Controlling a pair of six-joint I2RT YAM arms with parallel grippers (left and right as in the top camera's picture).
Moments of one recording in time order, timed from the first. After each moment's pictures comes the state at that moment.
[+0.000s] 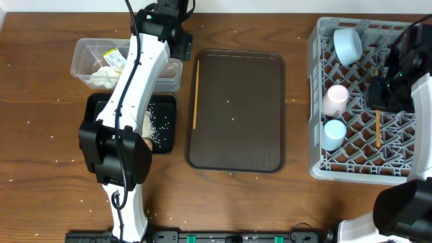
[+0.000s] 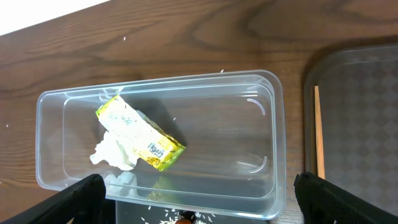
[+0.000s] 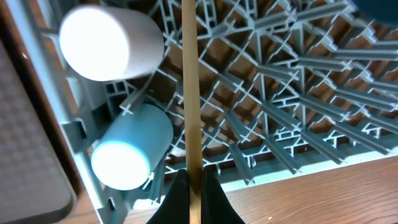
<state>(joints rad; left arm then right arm) -0.25 2.08 2.07 -1.08 -0.38 -0.02 -0.24 1.70 1.67 -1.37 0.09 0.04</state>
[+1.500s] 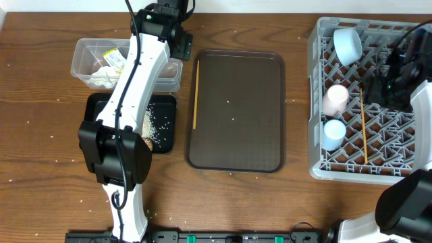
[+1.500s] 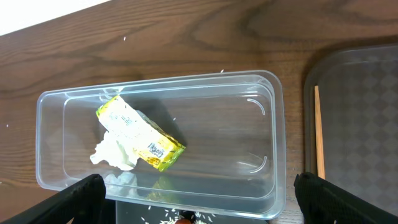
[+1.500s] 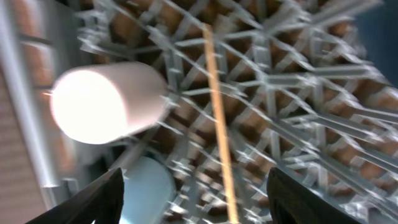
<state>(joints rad) -0.25 2.08 2.07 -1.08 -0.38 -0.02 -0.30 1.70 1.52 -1.07 -0.05 -0.04</state>
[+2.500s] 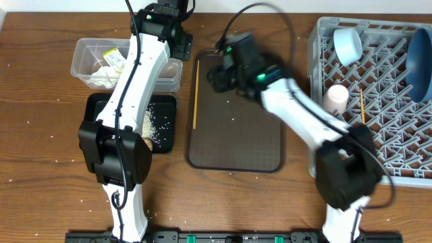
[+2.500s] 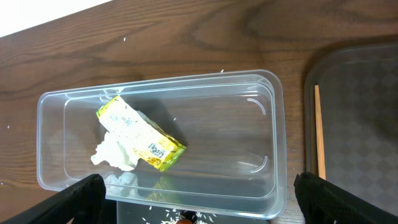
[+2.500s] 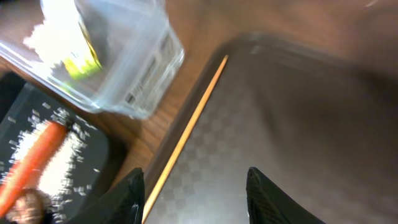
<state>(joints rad) -0.25 2.08 2.07 -1.08 -0.38 -0.02 0.55 2.02 1.54 -0.35 -0.18 0.28</state>
